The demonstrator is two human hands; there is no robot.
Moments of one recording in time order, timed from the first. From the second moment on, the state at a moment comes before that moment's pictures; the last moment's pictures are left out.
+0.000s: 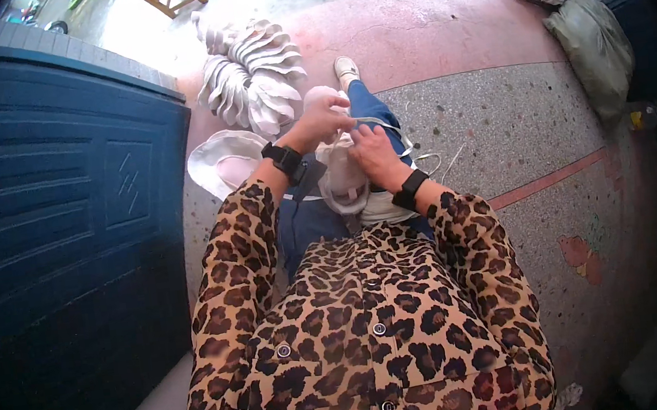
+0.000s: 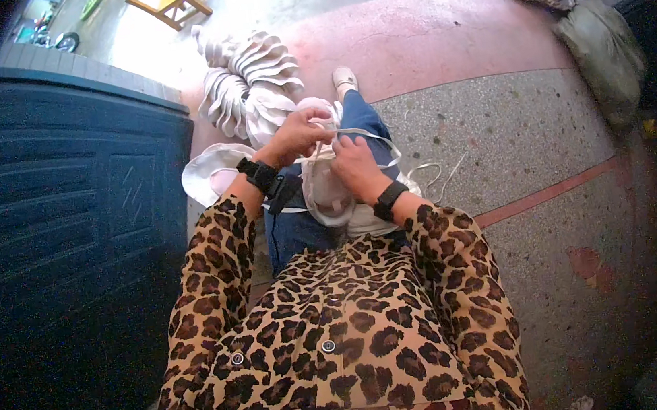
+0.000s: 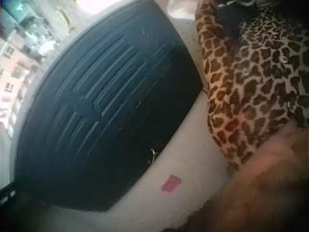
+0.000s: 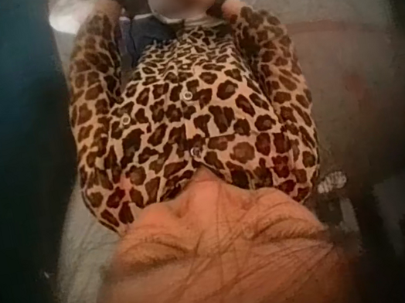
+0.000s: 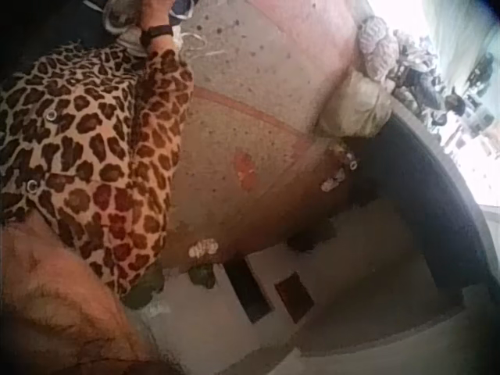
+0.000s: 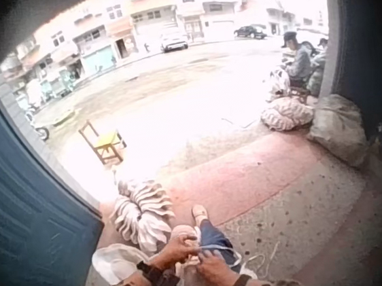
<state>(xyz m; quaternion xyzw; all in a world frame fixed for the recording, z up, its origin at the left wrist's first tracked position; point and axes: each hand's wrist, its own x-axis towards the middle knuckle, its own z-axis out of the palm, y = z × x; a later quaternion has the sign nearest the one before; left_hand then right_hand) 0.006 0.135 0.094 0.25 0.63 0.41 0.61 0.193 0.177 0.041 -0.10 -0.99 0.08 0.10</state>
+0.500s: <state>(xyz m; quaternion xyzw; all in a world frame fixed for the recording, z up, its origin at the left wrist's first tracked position) 0.037 0.123 0.078 0.50 0.71 0.23 0.45 0.321 0.278 0.343 -0.27 -0.68 -0.05 0.68</state>
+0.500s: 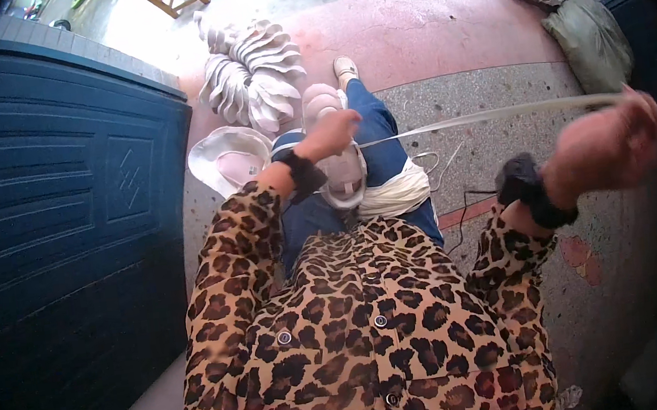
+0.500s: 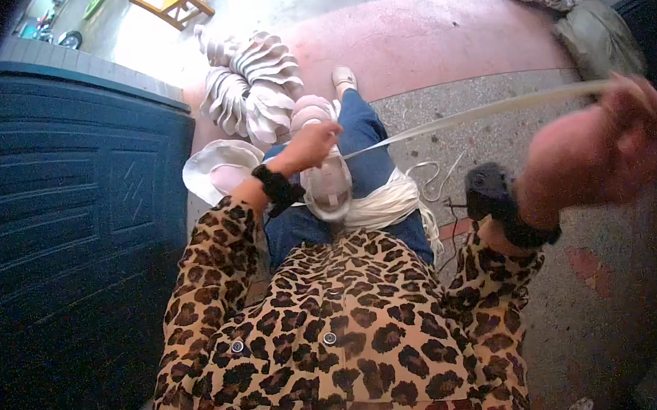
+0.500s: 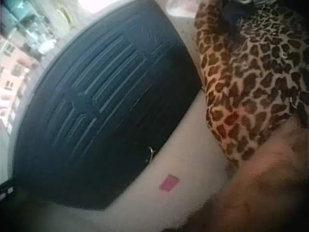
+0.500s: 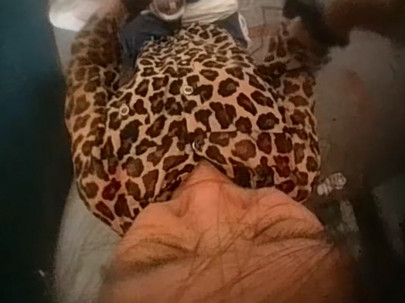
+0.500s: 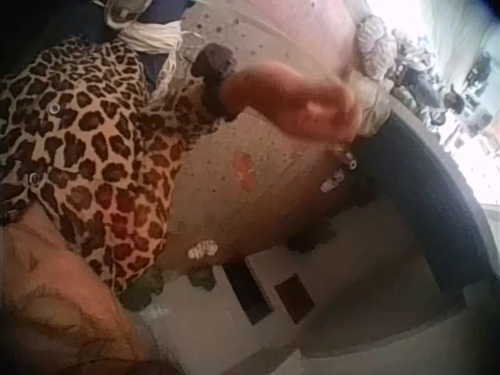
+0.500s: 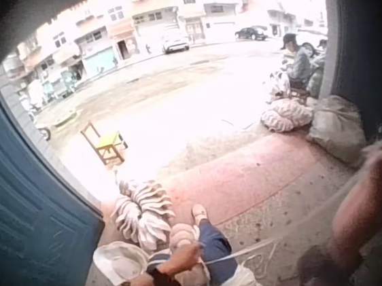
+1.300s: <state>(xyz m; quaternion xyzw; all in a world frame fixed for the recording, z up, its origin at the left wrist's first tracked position) 0.036 0.046 0.046 0.58 0.76 0.20 0.21 0.190 0.143 -0.009 -0.28 -0.80 0.53 0.02</state>
